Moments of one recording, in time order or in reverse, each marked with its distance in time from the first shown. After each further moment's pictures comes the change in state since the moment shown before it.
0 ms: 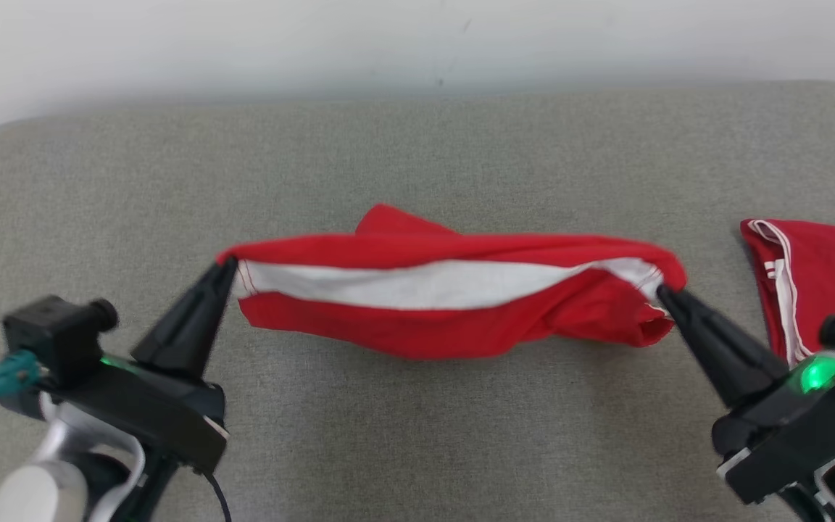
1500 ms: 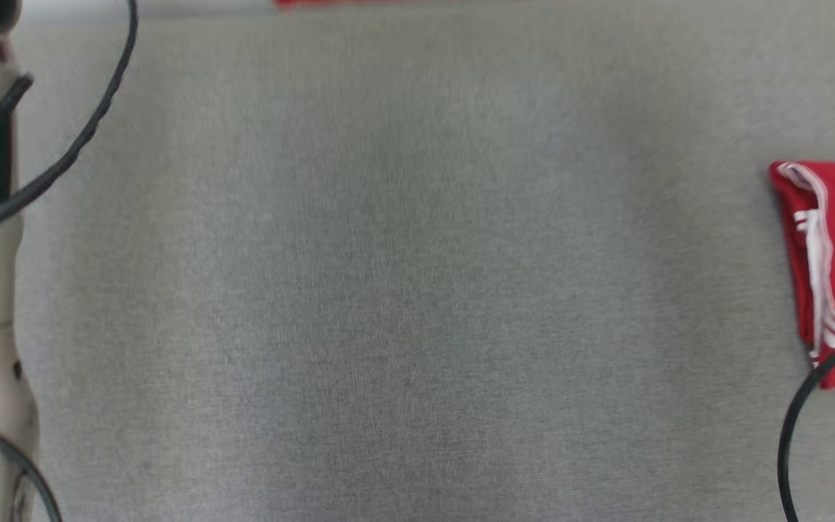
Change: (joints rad) left arm -1.137 -0.136 0.084 0.820 0.096 0.028 -0.304; right arm -1.282 0.033 0.328 0.943 -0.053 0.001 -0.443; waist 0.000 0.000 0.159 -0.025
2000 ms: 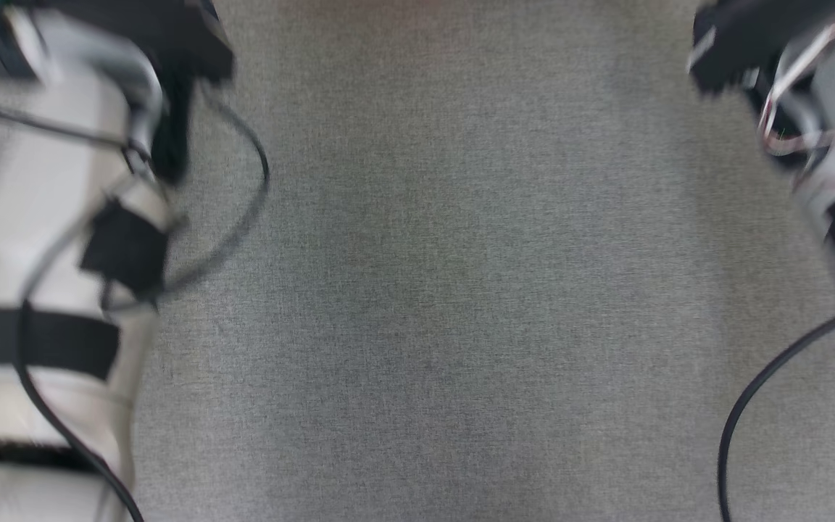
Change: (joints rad) left arm 0.112 -0.114 -0.087 0.274 0.007 -0.065 -0.167; right arm 0.079 0.036 0.146 0.161 0.064 0.000 -0.050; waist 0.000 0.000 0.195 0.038
